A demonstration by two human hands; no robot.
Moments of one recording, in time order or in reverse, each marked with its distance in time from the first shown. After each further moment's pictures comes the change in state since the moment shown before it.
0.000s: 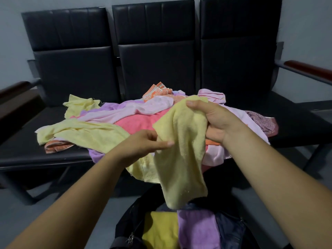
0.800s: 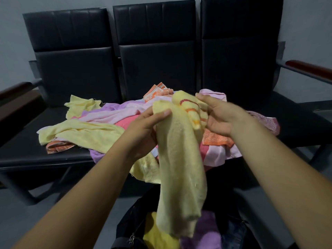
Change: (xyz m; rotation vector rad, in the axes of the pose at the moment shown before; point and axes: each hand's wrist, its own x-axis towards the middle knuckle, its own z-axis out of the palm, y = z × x) left_hand 0.001 0.038 0.014 -0.617 0.089 0.206; right_hand 0.012 -0.017 -0.015 -0.066 0.062 0.018
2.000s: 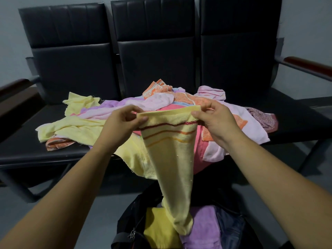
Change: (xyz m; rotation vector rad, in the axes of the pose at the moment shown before) left_hand -0.006 0.004 -0.063 0.742 0.244 0.207; right_hand -0.007 0.043 -0.008 -0.336 0.212 -0.352
